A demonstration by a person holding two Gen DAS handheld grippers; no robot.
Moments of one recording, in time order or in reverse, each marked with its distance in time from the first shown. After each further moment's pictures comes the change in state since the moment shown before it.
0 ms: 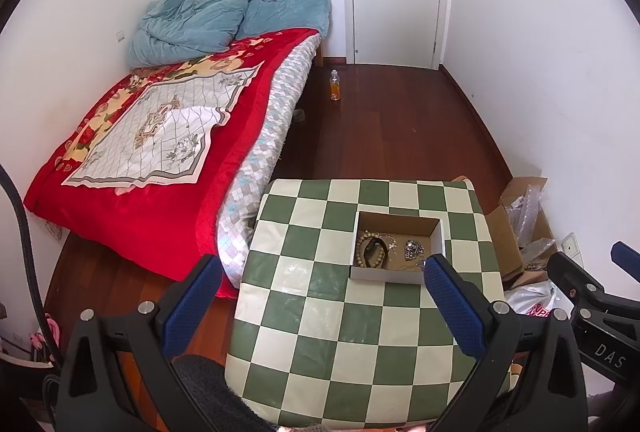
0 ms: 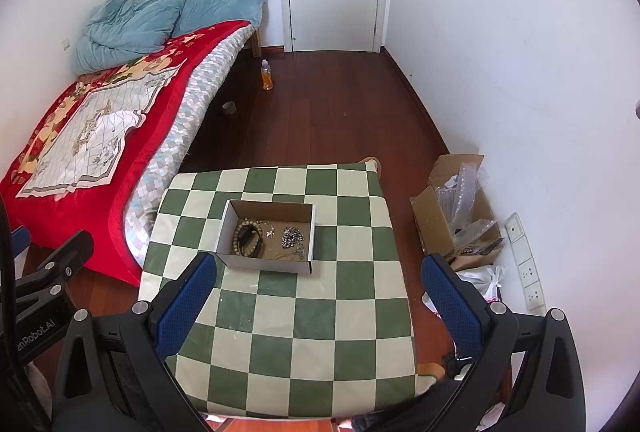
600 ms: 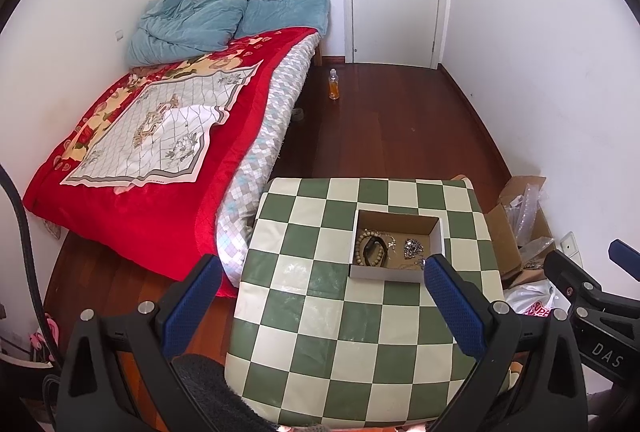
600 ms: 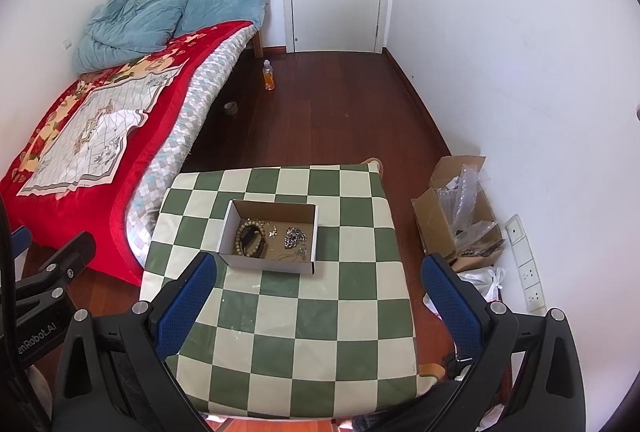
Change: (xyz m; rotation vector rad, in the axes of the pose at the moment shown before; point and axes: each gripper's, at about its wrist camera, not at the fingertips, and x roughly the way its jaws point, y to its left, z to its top) left arm 0.001 -0.002 -0.001 0.000 0.000 -0.001; right arm -0.001 0.001 0.004 -0.004 -0.001 0.006
